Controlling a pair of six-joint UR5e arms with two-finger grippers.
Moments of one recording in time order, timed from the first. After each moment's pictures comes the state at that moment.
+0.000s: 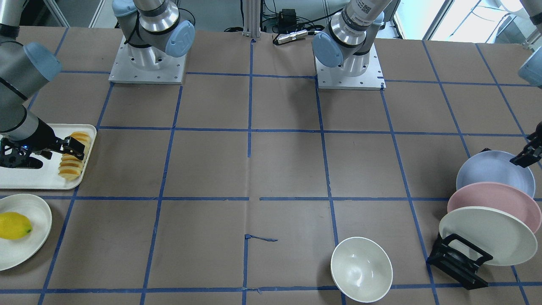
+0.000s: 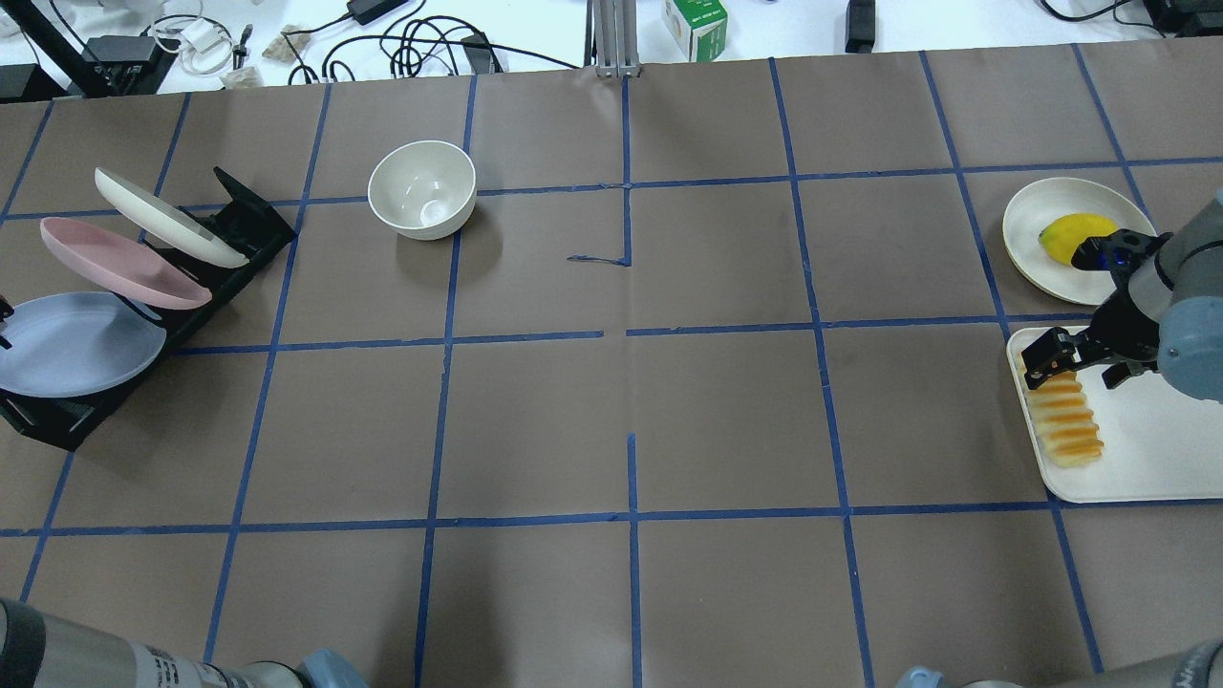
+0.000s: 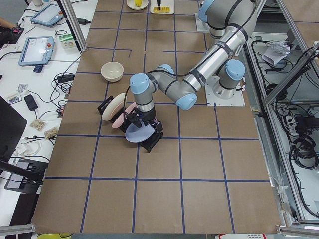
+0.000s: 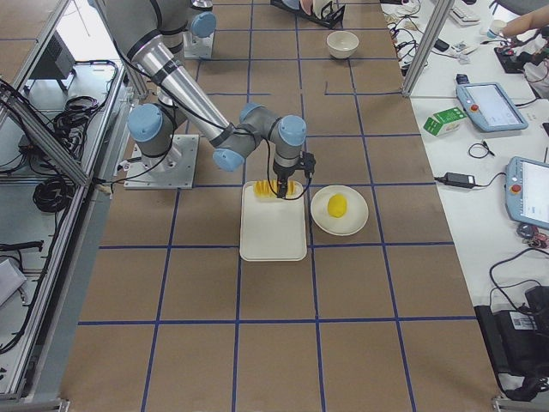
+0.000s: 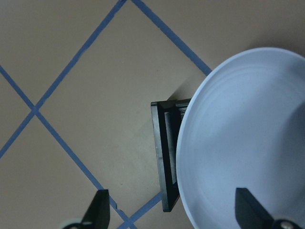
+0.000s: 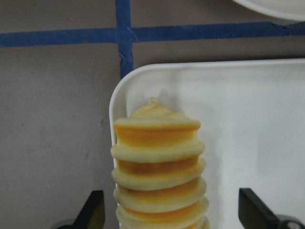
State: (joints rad) left arm -0.81 -1.92 -1.68 -1.10 1.84 -0.04; right arm 0.99 -1.35 2.10 -2.23 -1.60 -0.55
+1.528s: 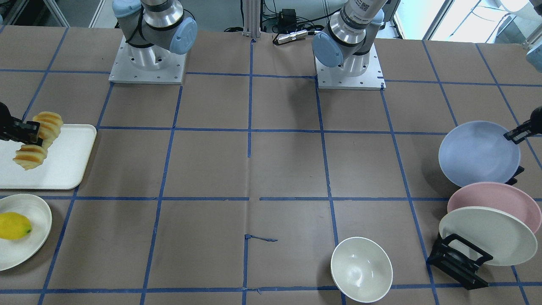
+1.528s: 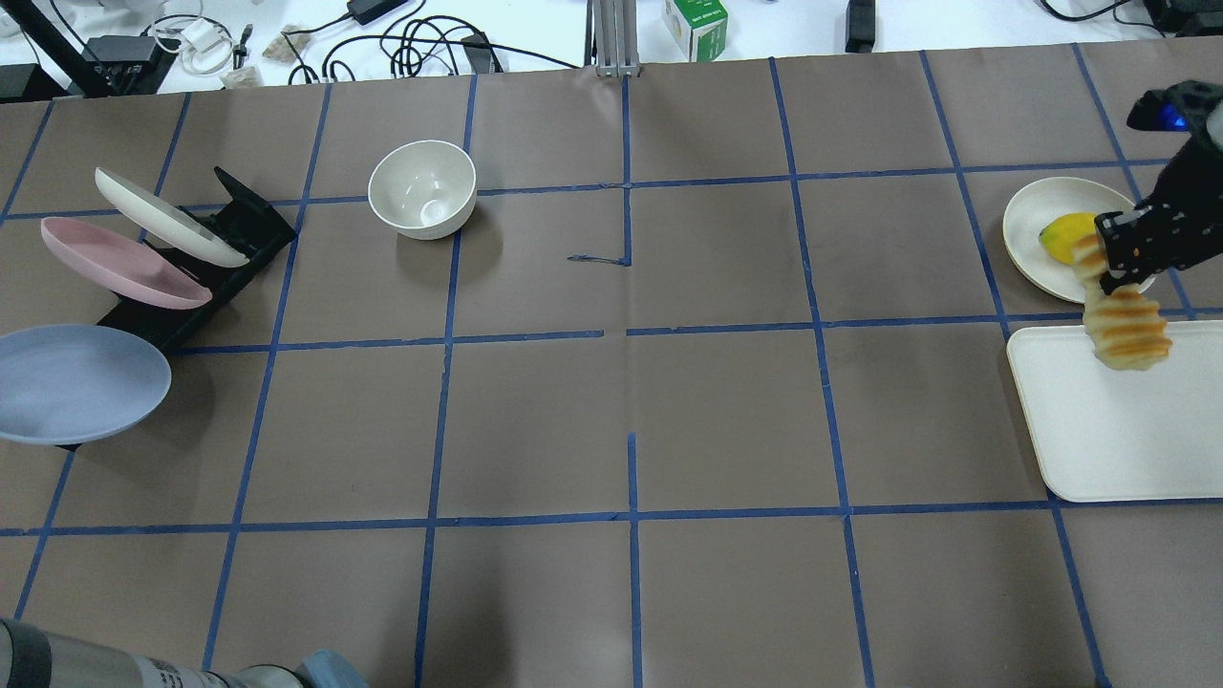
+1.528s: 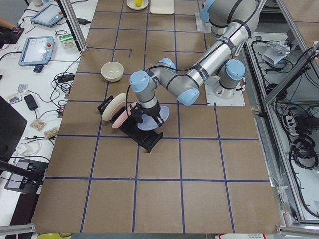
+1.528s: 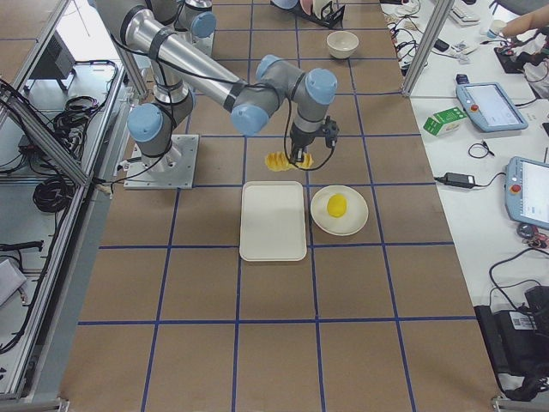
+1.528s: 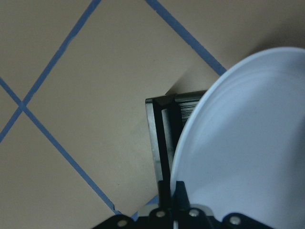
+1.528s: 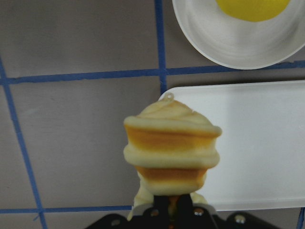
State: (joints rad) left arm -0.82 -1.83 -1.66 -1.39 1.87 0.24; right arm 1.13 -1.43 1.65 -1.64 -1.61 -0.38
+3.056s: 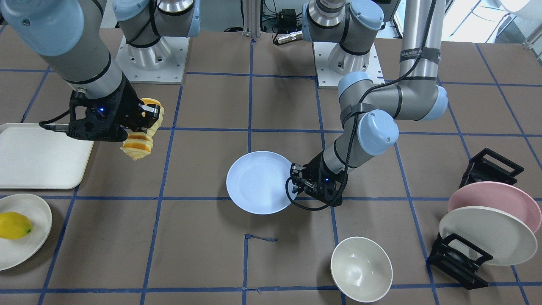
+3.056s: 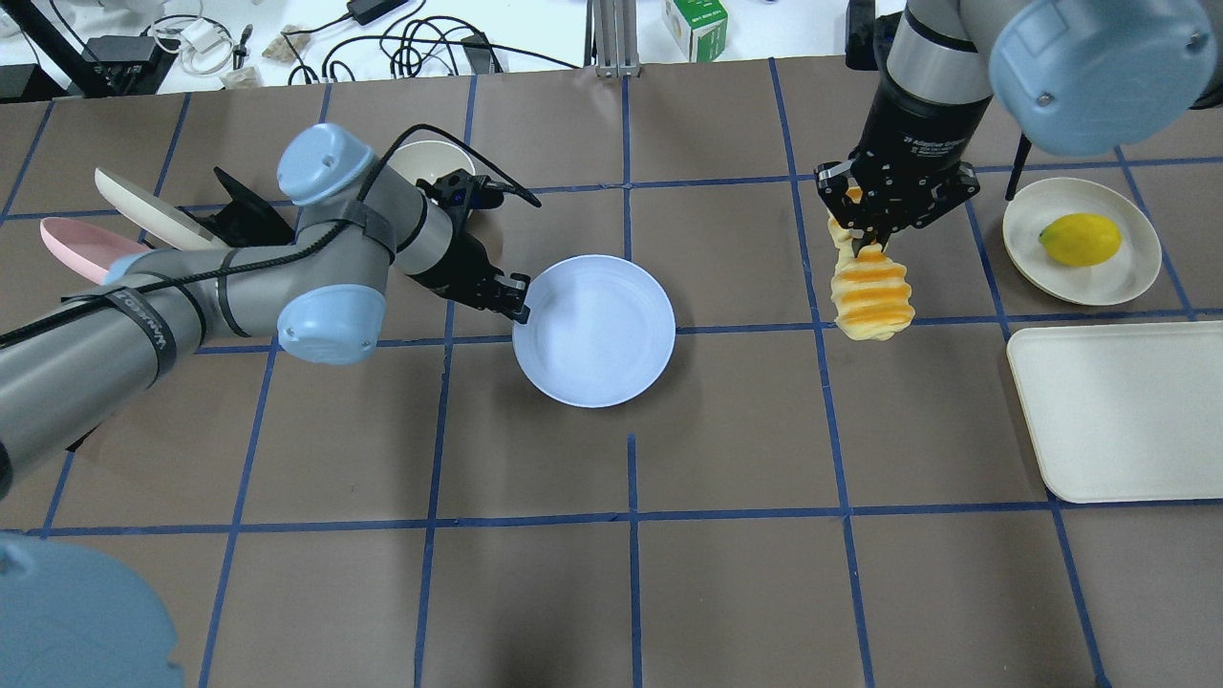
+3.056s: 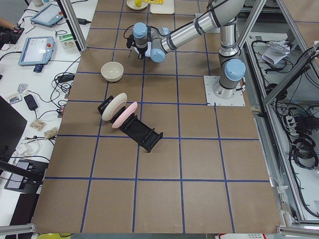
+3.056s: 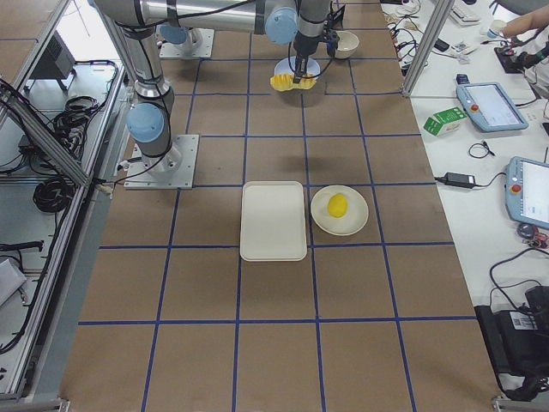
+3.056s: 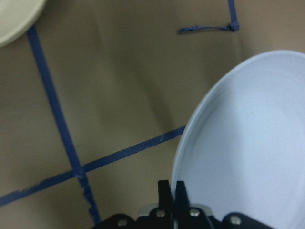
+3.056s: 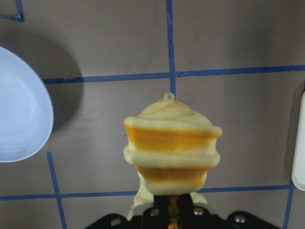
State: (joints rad) left arm -1.59 -1.97 -1.92 -0.81 1.14 0.27; right arm 1.60 -1.44 1.55 -1.54 -1.53 0.06
